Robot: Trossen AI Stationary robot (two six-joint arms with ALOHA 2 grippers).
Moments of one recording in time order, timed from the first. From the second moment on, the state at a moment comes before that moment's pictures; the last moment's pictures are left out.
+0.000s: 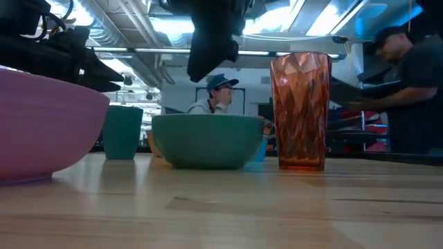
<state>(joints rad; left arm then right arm) 0.02 0.16 0.04 -0.03 -0.58 -0.47 0.16 2.15 1.98 -0.99 0.08 0.21</state>
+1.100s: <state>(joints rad) 0.17 0.31 0.25 -0.09 -0.42 -0.18 -0.43 1.27 0.92 -0.22 -0.01 0.13</state>
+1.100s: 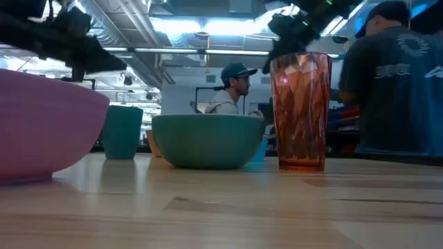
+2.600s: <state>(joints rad) 0.53 1.34 0.94 -0.46 0.02 0.29 -0.55 1.23 0.08 0.90 -0.24 0.31</state>
